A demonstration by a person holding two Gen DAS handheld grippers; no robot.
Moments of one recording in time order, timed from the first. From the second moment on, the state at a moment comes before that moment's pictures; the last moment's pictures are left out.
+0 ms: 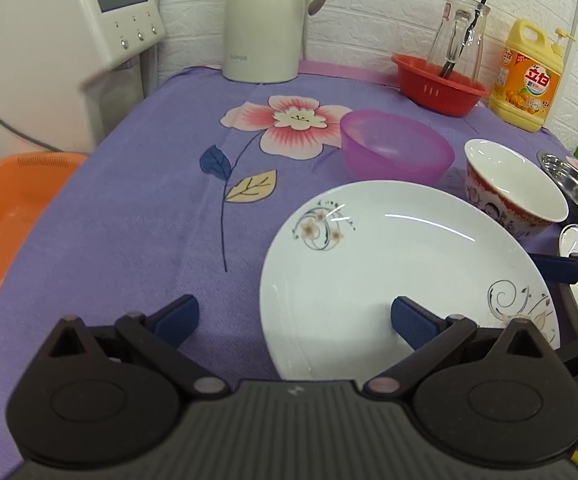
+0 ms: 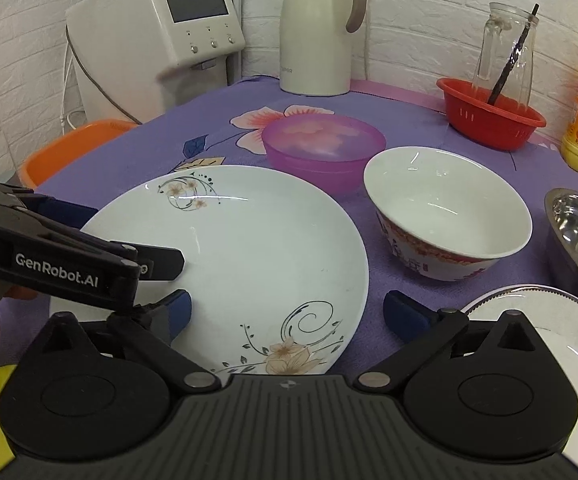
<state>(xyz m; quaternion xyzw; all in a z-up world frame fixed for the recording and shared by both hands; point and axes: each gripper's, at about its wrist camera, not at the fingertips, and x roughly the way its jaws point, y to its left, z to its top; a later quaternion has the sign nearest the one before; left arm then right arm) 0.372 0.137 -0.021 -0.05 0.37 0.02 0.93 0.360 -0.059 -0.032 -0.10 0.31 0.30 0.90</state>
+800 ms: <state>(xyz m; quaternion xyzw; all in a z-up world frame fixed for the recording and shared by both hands) 0.374 0.133 -0.020 -0.04 0.36 -0.04 0.93 0.353 -0.060 -0.034 -0.10 0.29 0.30 0.90</state>
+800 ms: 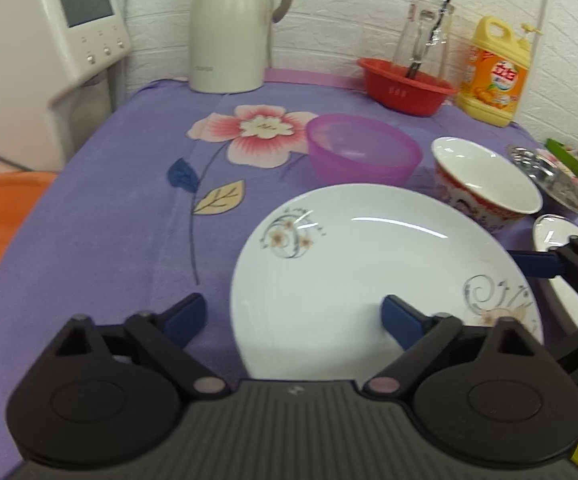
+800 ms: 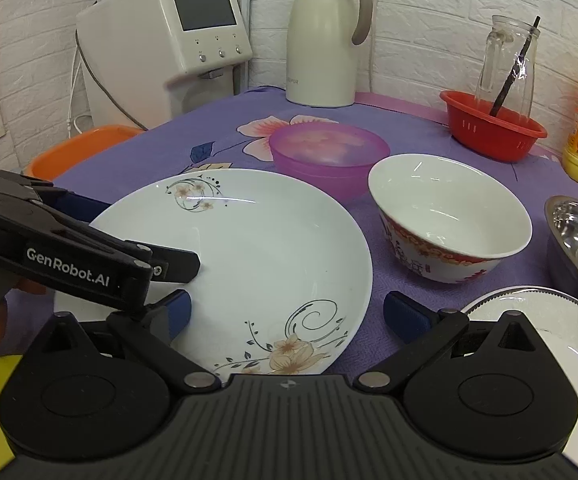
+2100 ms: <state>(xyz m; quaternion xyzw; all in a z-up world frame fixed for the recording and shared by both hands) 0.208 0.090 0.015 -0.06 0.32 -0.04 0.94 0.214 -0.109 -0.007 -0.02 0.29 0.29 0.91</state>
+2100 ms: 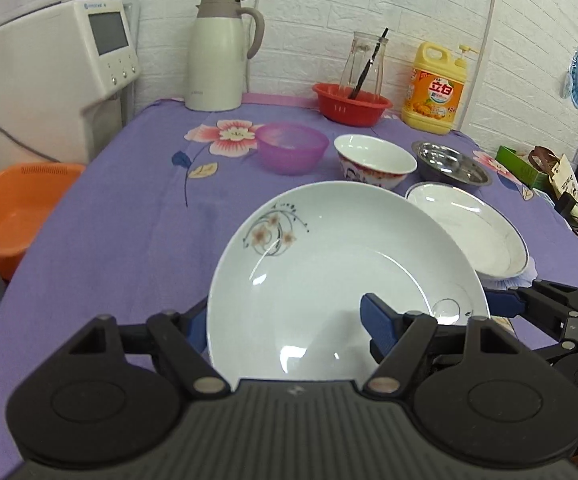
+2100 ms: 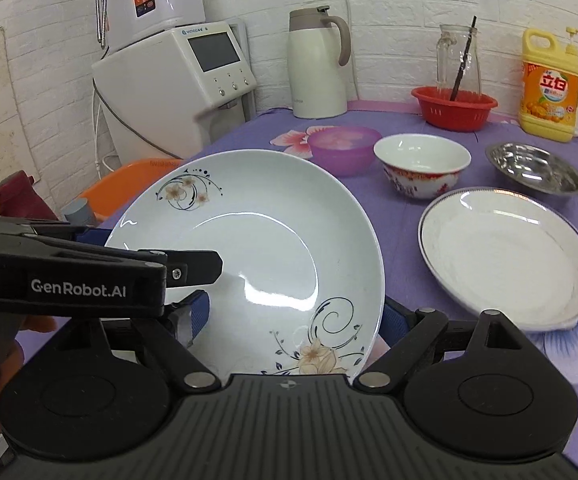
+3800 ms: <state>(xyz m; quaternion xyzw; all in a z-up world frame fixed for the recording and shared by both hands) 0.215 0.021 0.009 -0.08 0.32 -0.09 0.94 0.201 -0.255 -0.047 0.15 0.27 0.10 0.95</state>
